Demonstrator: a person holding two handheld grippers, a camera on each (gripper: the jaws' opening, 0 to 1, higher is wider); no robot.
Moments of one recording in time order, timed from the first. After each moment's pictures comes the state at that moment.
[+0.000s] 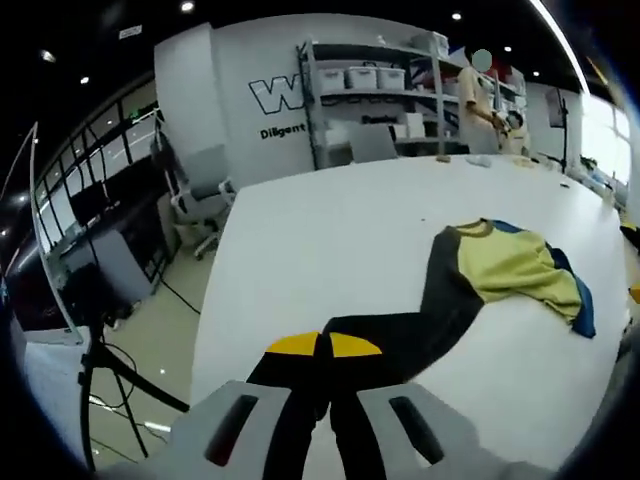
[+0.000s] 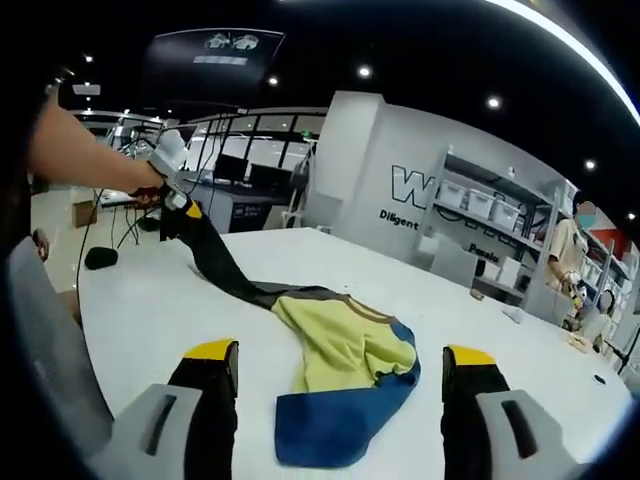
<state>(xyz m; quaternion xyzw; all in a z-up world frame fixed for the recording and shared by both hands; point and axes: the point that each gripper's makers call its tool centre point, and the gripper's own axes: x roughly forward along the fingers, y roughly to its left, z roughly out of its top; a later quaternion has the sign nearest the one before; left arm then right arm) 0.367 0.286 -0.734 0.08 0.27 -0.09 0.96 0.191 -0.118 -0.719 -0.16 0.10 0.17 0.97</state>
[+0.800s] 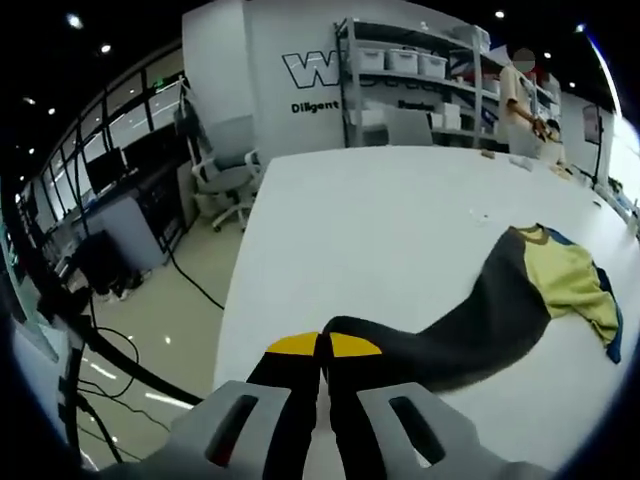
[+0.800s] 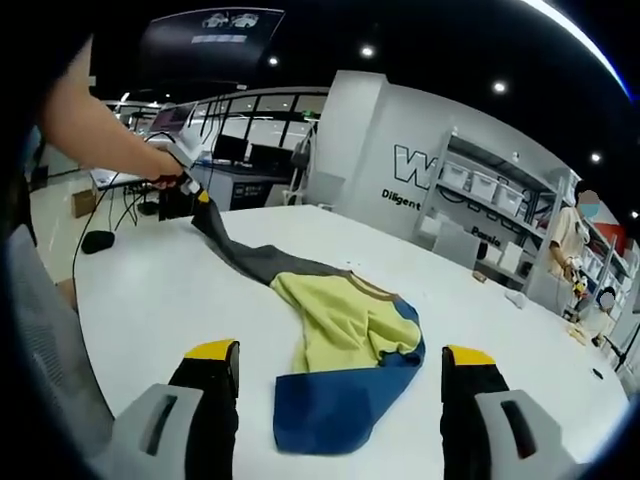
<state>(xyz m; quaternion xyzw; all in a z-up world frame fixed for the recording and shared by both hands) 0.425 0.339 -0.782 0.05 0.32 -0.04 0.95 0.194 -0.120 -0.744 -0.17 0.15 0.17 0.96</state>
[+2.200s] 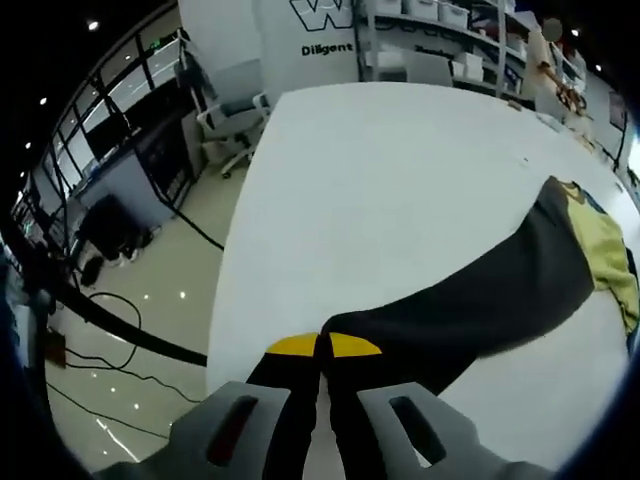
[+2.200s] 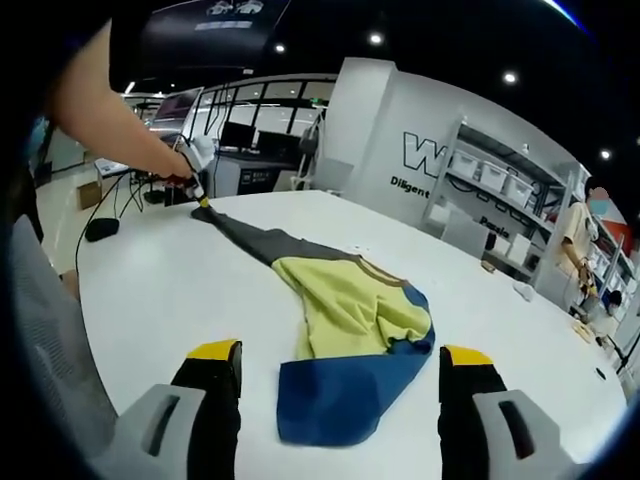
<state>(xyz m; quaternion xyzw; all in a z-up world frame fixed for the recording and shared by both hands) 0.414 0.359 -0.843 0.07 0.43 -0.01 0.90 0.195 -0.119 -0.760 -0.18 0.18 0.18 0.95</state>
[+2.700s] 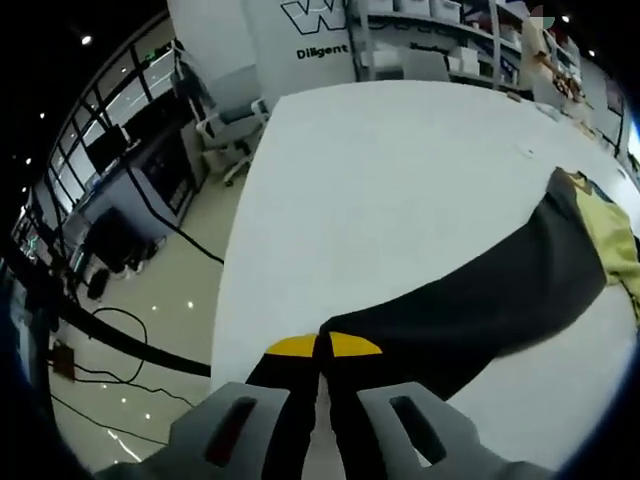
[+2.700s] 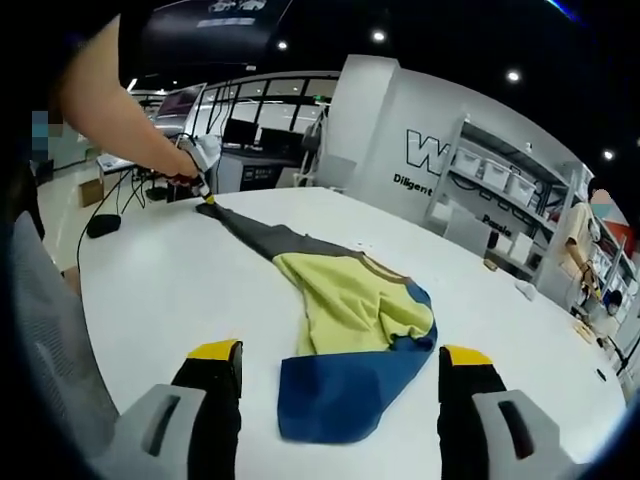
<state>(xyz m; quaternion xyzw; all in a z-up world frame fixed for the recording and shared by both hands) 0.428 0.365 -0.844 0.10 0.42 -0.01 0.90 0.194 -0.118 -0.764 -0.18 0.18 0.18 0.95</state>
